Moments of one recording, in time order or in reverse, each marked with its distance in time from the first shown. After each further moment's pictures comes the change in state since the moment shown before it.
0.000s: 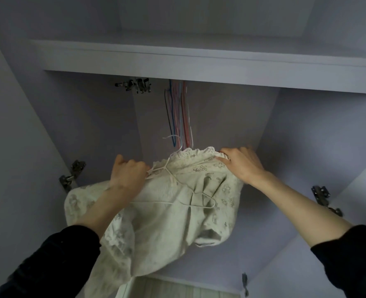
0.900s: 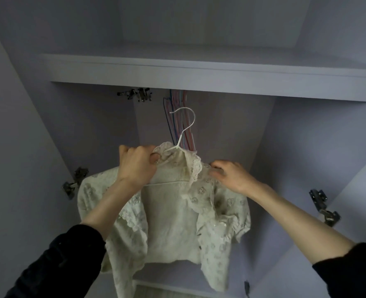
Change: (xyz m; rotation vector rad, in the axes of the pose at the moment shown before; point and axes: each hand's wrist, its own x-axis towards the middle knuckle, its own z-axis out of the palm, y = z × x) left_hand 0.004 0.004 -0.049 -0.486 0.292 -0.116; right_hand -0.016 -0.017 0.005 0.414 -0.200 0.001
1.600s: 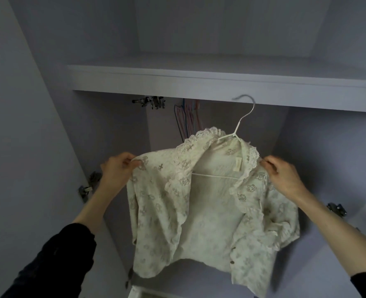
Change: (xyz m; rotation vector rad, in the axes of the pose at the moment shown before) left_hand 0.004 -0.085 0.010 -0.597 0.013 -0.310; right_hand -0.006 0.064 -0.035 0.061 0.460 0.062
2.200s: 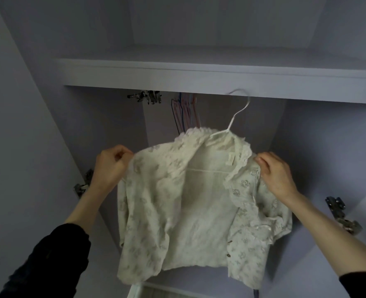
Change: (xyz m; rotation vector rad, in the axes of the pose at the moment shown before) left_hand -0.002 0.008 -0.005 -0.060 0.079 0.114; right_hand -0.008 0.003 0.018 -0.062 0.156 -0.124
